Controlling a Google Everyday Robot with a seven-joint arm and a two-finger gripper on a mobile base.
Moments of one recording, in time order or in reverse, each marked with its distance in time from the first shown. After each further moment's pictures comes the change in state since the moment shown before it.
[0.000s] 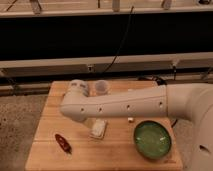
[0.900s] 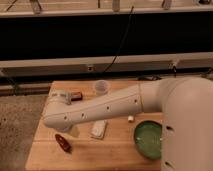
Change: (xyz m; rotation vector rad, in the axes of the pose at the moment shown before) arm -0.072 -0.026 0.039 -0.020 -0.091 -0.111
